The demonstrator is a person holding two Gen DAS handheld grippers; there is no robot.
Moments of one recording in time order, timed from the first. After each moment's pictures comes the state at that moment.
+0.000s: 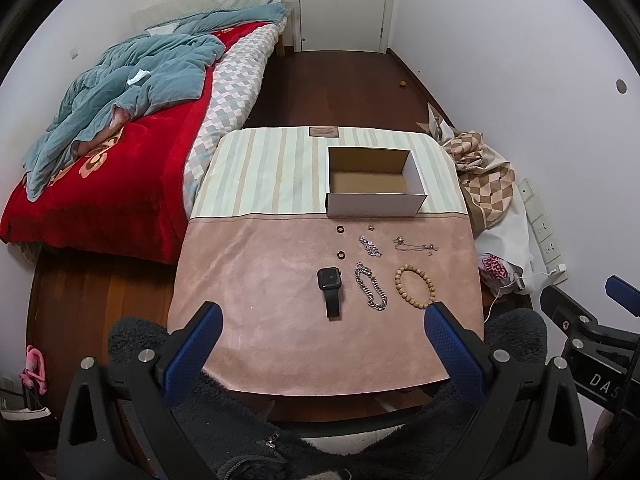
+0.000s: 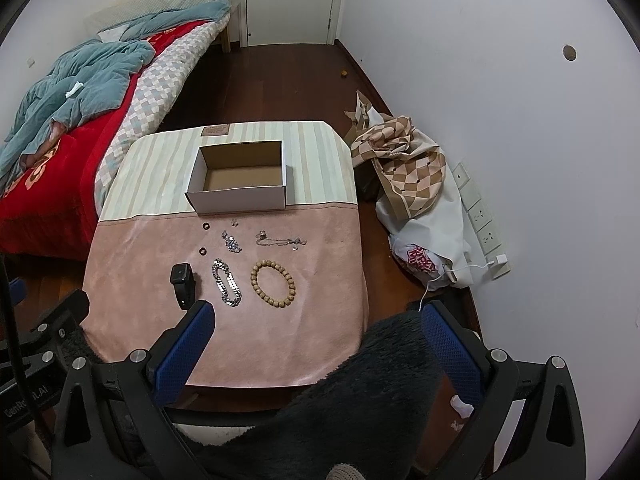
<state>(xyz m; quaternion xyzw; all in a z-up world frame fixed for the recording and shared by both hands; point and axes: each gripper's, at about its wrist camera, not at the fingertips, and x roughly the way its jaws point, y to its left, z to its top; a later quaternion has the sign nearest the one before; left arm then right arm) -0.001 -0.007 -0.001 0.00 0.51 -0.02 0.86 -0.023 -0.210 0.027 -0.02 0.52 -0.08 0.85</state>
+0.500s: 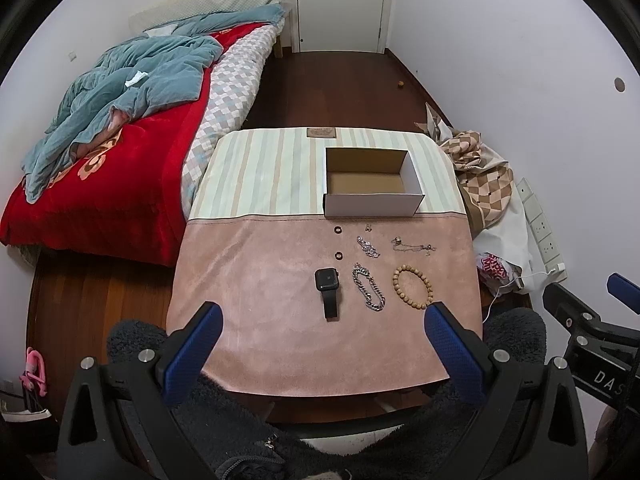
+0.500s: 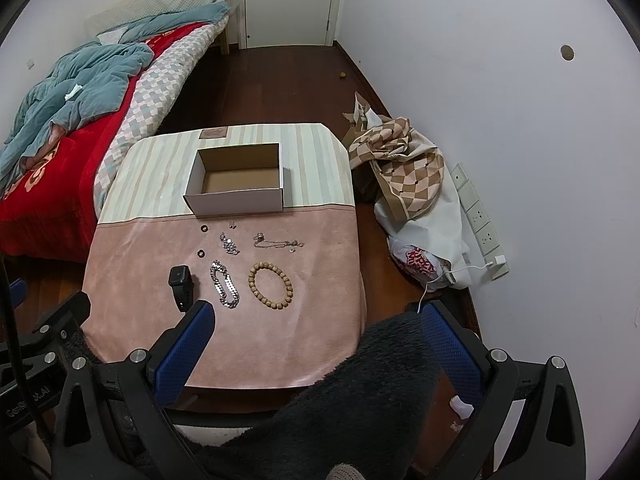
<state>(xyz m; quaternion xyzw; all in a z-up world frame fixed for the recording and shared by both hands) -0.002 -0.011 0.002 0.00 0.51 -0.02 0.86 -0.022 -0.212 0.031 -0.02 0.52 -0.08 0.85</state>
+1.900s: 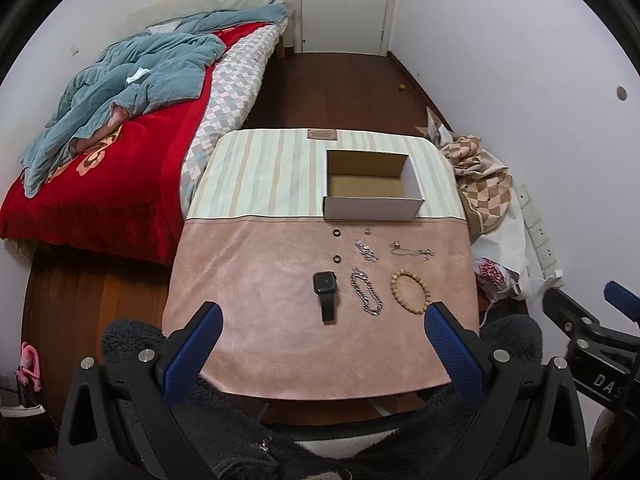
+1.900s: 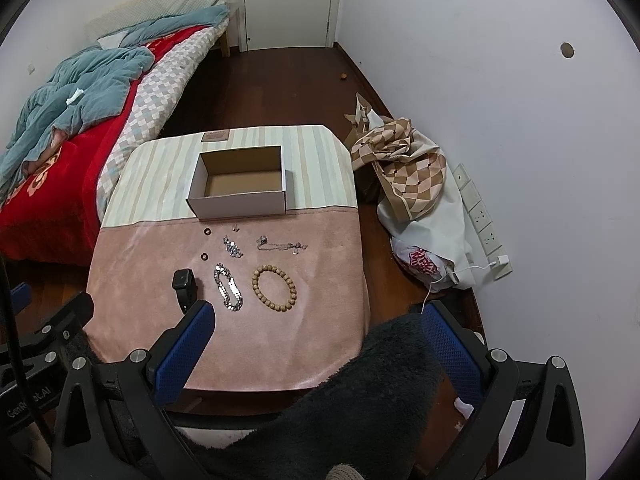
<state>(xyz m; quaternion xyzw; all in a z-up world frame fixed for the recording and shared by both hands) 0.008 -0.011 -0.003 -0.01 0.51 -0.01 0.86 -0.022 -0.212 0.029 -0.01 0.51 -0.08 0.86</state>
